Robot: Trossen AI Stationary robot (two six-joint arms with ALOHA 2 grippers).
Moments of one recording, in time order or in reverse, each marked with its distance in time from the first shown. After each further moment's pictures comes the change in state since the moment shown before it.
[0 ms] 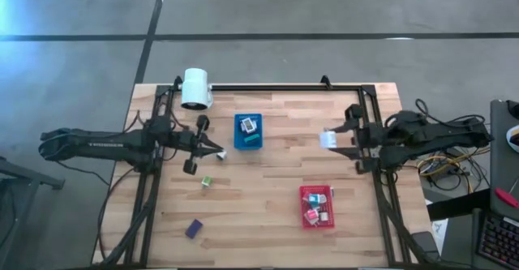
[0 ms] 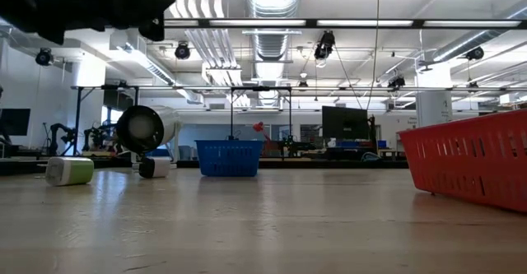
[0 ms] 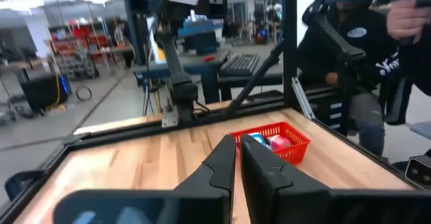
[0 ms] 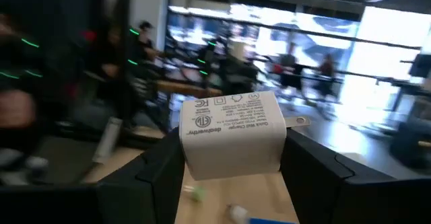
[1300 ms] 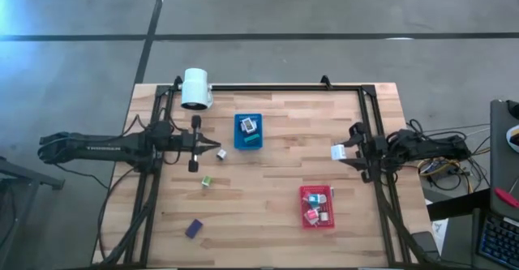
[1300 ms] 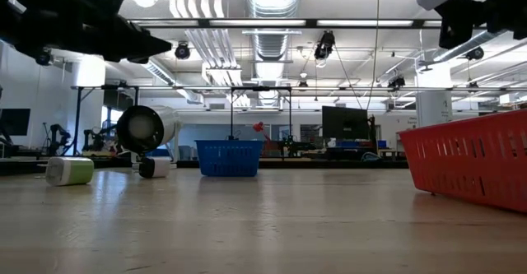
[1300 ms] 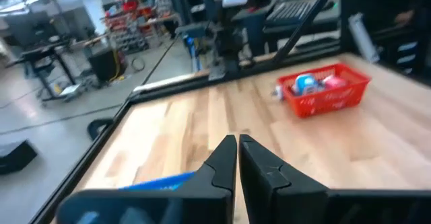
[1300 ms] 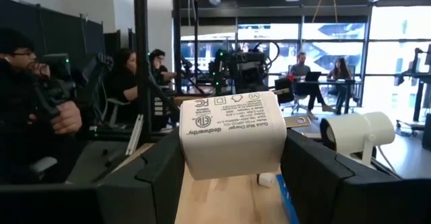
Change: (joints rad) left arm 0.002 -0.122 -0.125 -0.114 -0.216 0.146; right arm 0.000 -0.628 -0.566 0.043 -0.041 0.144
